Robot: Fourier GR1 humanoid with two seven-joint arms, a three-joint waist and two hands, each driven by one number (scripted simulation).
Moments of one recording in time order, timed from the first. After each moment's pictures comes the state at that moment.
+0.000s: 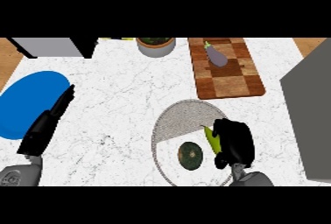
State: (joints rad) left arm -0.10 0.30 0.08 -1.39 -0.20 -0.16 -0.16; right arm -0.09 -0.05 0.35 -1.52 1.30 0.08 0.52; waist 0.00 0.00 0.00
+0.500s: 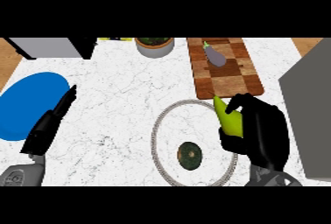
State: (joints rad) left arm -0.11 0.28 0.08 -1.38 -0.21 -0.15 -0.14; right arm -0.16 -0.04 0.29 -1.90 1.29 0.06 0.58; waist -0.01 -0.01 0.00
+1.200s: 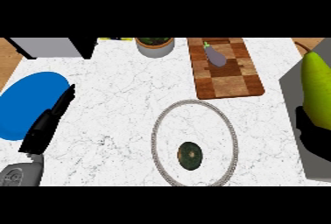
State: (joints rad) left arm -0.12 0.29 0.10 -1.36 -0.21 -0.16 -0.16; right arm -0.60 -0.13 0.00 -2.33 1.22 0.62 0.82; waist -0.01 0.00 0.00
